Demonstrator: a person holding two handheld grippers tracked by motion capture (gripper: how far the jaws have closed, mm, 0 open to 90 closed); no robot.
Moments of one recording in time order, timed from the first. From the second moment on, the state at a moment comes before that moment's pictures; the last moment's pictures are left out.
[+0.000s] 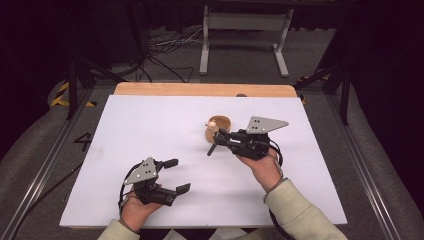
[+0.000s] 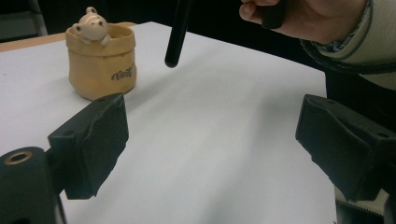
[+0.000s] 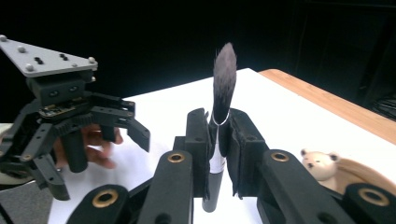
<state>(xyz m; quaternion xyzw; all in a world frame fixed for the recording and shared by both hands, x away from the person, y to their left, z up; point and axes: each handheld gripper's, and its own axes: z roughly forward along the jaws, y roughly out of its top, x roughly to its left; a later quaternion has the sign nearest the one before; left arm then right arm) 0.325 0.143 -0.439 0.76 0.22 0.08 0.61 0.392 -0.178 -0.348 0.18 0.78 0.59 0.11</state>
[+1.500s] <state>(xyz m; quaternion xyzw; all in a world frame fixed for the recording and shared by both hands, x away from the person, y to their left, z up) 0.335 0.187 -0.438 0.75 0.25 0.09 0.61 0.448 -0.187 -0.321 0.27 0.78 0.54 0.20</state>
